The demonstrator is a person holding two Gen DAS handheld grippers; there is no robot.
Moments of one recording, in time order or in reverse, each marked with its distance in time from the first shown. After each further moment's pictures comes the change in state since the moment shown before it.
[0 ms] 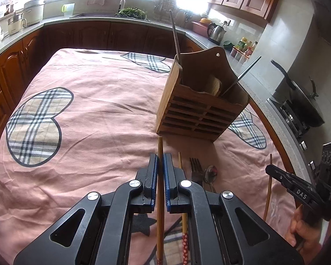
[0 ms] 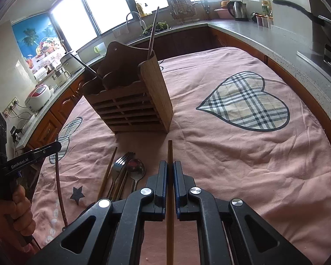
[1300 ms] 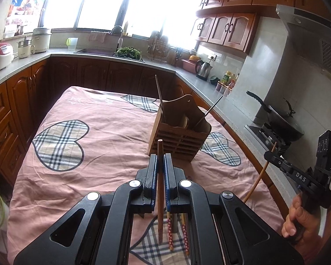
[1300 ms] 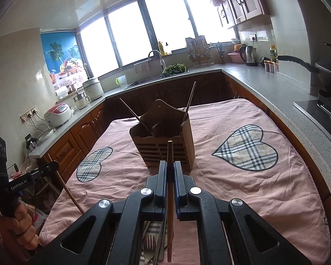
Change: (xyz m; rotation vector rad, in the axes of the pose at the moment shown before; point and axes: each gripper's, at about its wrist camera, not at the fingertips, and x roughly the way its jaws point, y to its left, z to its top) left arm -0.121 -0.011 -0.025 0.015 -0.258 -0.038; right arm -0.104 0.044 0.004 -0.089 -0.271 0.057
